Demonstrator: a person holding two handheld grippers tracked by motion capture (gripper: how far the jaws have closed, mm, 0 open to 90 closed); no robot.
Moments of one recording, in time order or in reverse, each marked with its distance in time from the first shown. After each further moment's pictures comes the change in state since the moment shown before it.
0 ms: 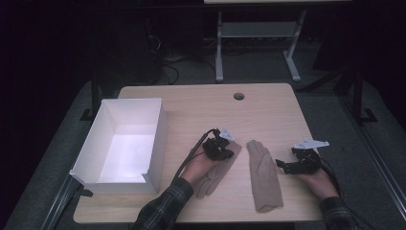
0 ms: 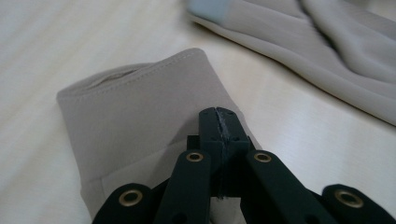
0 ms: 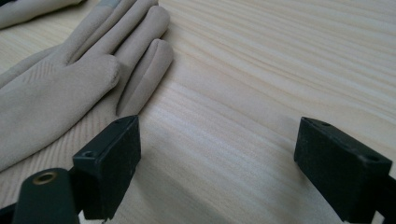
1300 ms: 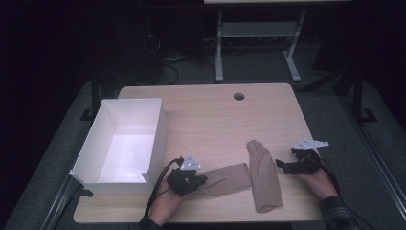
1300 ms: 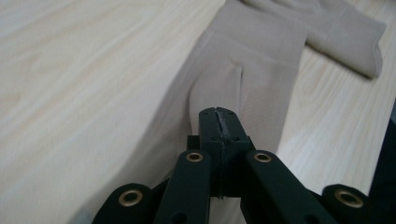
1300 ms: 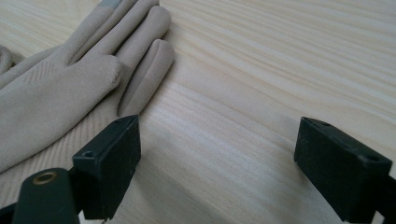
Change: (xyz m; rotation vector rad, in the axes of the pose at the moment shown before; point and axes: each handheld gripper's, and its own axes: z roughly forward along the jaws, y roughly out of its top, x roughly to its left) left arm -0.061 -0.092 -0.099 -0.049 0.114 -0.177; right arm 0.001 0.000 0.000 0.002 0.000 0.002
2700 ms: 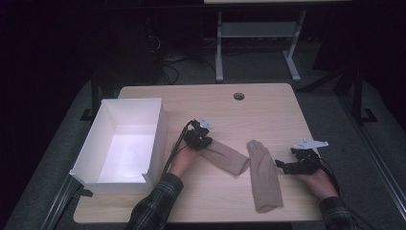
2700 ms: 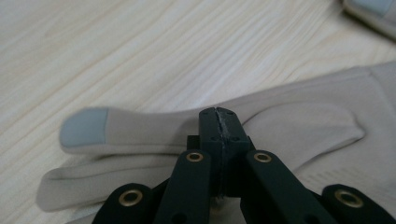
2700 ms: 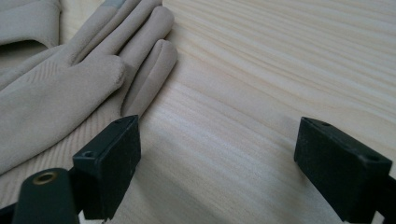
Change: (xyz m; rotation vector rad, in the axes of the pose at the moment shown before) left arm 0.089 0.087 0.079 -0.022 0.134 0.034; right arm 0.001 0.000 0.000 -0.002 0.005 -0.007
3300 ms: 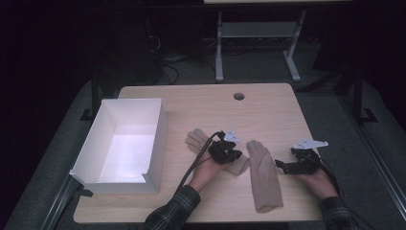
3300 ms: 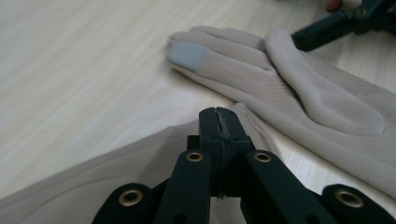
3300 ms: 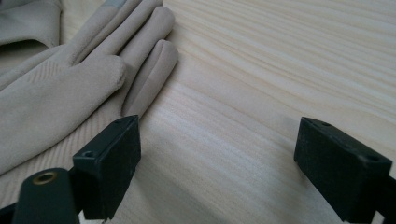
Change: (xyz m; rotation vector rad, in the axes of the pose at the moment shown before) left arm -0.084 0.019 0.022 -0.050 -0.224 0.081; right arm 0.000 0.000 0.000 0.000 0.002 -0.003
